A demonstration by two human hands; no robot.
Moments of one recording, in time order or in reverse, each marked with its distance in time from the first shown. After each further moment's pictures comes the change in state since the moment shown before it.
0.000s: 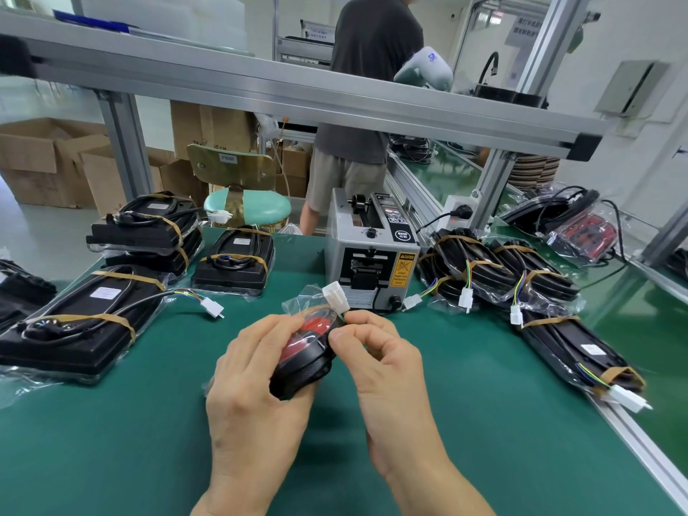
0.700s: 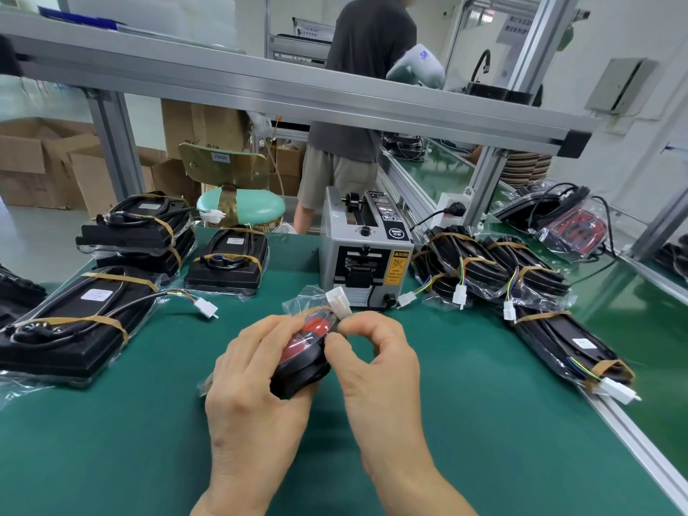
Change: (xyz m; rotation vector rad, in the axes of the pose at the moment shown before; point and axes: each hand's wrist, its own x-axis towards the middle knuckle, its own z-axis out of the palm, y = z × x) left_hand -0.001 0.002 0.001 0.012 0.006 -0.007; right_hand -0.003 0.005 0.004 -0.155 0.140 -0.072
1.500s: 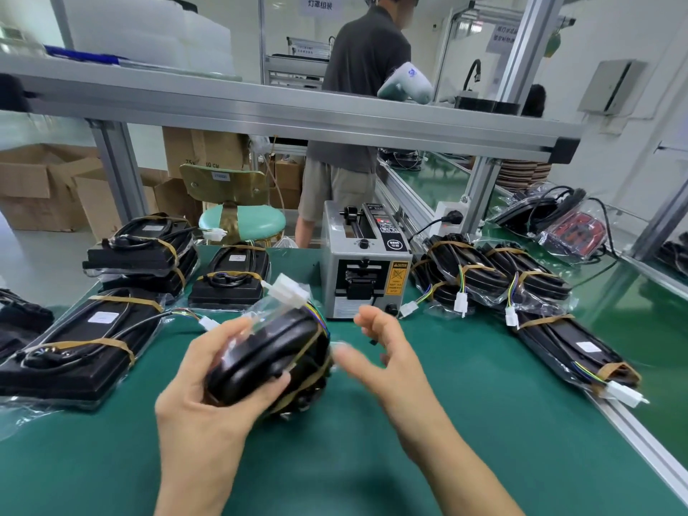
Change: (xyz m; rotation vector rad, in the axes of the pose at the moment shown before) left_hand 0.016 -0.020 -0.022 -0.631 0.041 -0.356; right_hand 0.030 0.019 -0.027 -0.110 -0.338 0.005
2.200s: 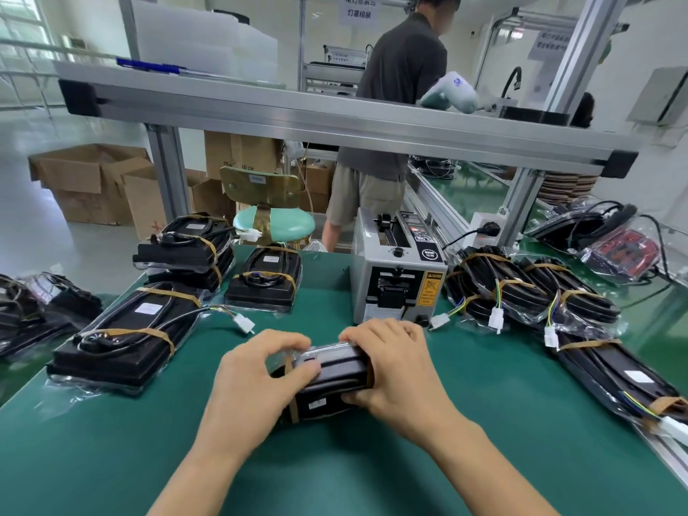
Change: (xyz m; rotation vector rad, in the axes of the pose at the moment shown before) left_hand 0.026 0.004 -0.010 0.581 -0.291 -0.069; right_hand 0.034 0.005 0.009 -1.064 -0.163 -0.528
